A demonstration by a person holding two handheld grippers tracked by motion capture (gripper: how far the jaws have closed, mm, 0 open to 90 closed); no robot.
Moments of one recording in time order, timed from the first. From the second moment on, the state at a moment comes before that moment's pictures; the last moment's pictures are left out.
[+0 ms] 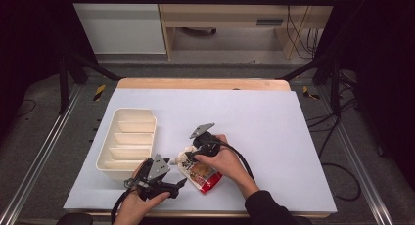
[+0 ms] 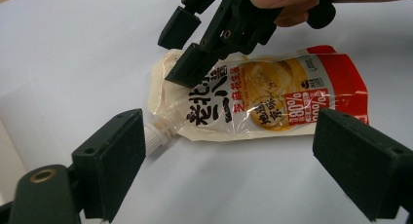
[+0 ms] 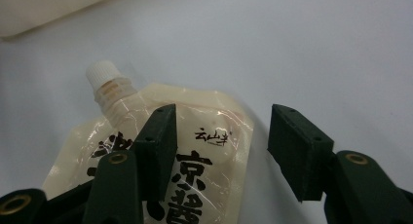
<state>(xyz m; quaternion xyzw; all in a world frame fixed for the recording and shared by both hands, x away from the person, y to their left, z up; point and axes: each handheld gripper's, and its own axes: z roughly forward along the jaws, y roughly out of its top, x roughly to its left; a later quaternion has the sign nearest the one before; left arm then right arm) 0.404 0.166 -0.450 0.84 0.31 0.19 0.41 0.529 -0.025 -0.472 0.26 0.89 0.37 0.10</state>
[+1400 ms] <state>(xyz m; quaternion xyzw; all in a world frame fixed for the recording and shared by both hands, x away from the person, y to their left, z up) 0.407 0.167 -0.450 0.84 0.30 0.19 0.41 0.504 -0.030 -0.451 0.19 0.90 0.37 0.12</state>
